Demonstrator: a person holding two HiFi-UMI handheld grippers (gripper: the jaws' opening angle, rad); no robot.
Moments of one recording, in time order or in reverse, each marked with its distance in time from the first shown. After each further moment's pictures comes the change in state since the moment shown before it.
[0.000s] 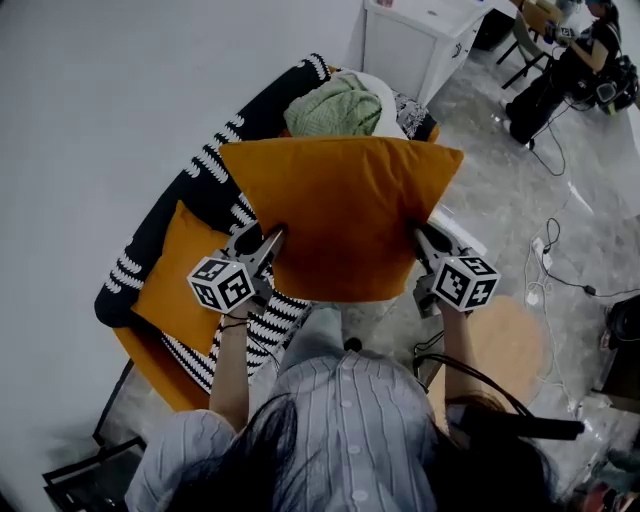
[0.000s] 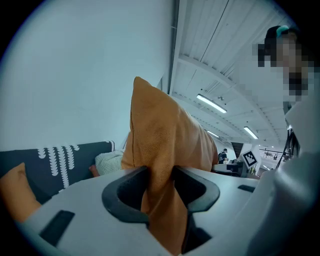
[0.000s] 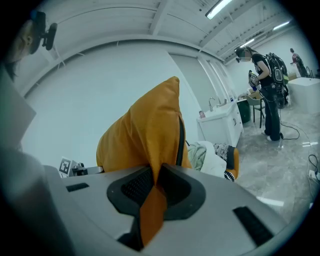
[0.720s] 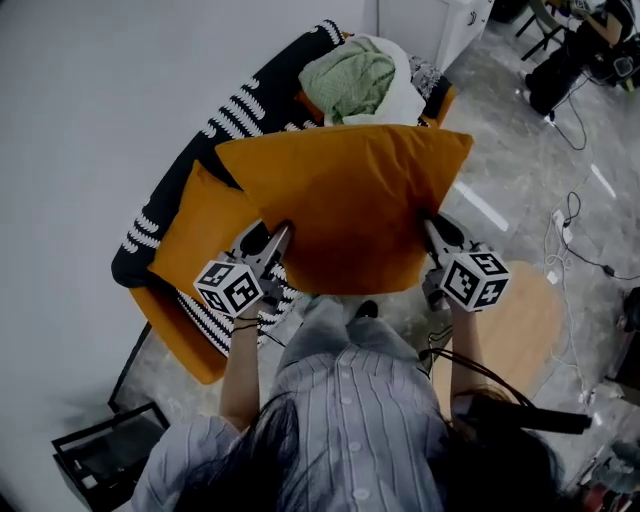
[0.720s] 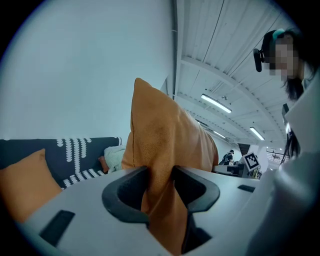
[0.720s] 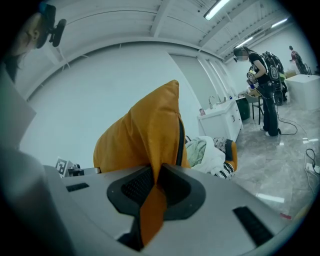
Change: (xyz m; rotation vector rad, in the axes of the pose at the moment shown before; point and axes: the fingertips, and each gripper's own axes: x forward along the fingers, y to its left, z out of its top) left arm -0.085 -0.066 -0.053 -0.030 -0.005 0.088; right arm -0.081 0.030 -0.054 0.008 0.009 0.020
